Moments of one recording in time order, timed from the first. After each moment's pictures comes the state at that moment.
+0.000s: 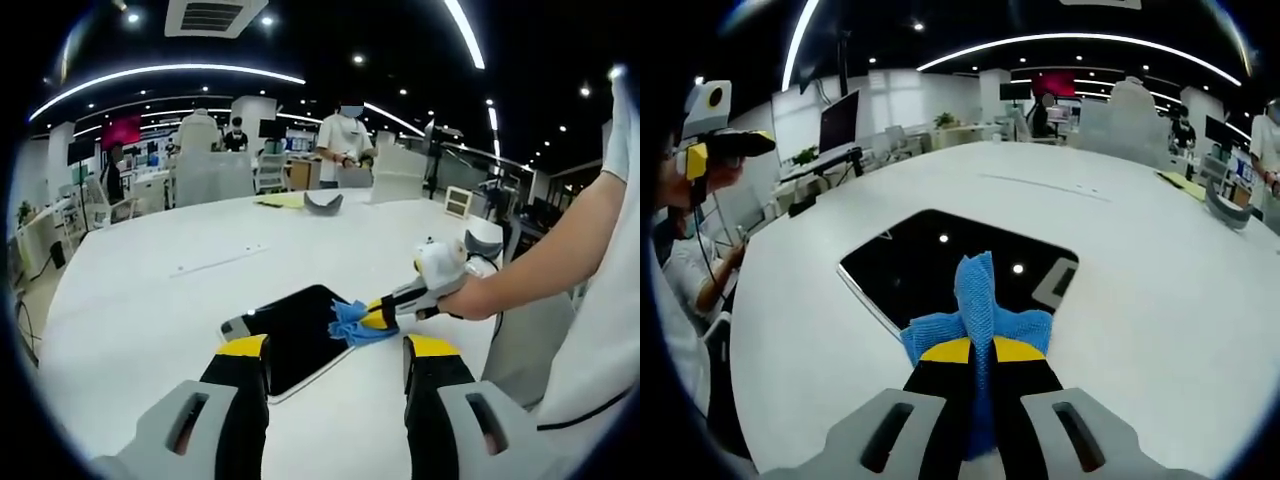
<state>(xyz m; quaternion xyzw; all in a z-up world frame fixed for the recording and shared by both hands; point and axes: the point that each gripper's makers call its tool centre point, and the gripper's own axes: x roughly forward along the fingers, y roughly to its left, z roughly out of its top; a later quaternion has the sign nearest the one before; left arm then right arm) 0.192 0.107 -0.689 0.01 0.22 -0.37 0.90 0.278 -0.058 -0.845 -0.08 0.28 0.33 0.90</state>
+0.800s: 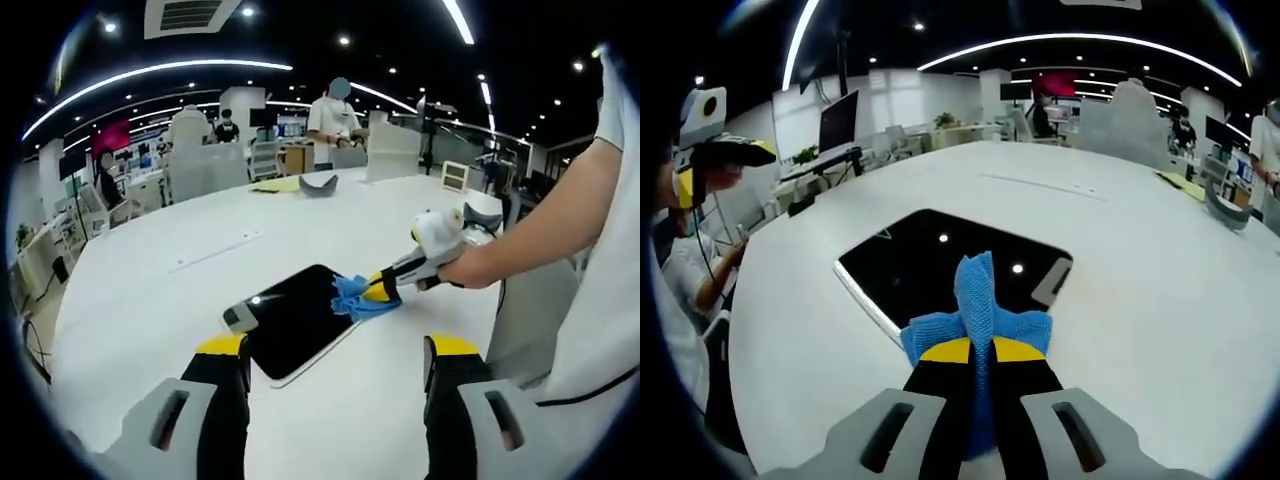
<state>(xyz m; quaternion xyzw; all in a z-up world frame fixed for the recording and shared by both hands) 0.182 0.109 -0.706 0.06 0.25 -0.37 0.89 0.282 -0.063 -0.845 -0.08 0.28 0.33 0.90</state>
